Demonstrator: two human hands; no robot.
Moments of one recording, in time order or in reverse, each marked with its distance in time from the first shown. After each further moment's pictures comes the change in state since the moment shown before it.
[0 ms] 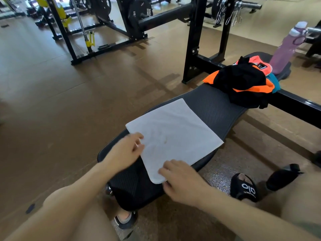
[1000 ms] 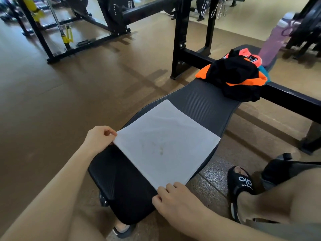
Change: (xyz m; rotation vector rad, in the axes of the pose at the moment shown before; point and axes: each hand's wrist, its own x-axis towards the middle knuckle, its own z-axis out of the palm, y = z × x) left_hand 0.053 -0.062 -0.038 -0.215 0.043 -0.388; right_hand -0.009 -0.041 0.024 -0.288 -0.132 -0.072
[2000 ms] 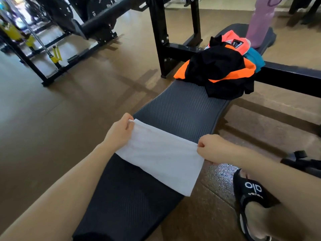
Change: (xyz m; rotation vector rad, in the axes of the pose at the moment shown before) left_hand 0.101 0.138 0.104 0.204 -0.065 0.263; right_hand -0.022 0.263 -0.013 0.907 -0.275 0.871
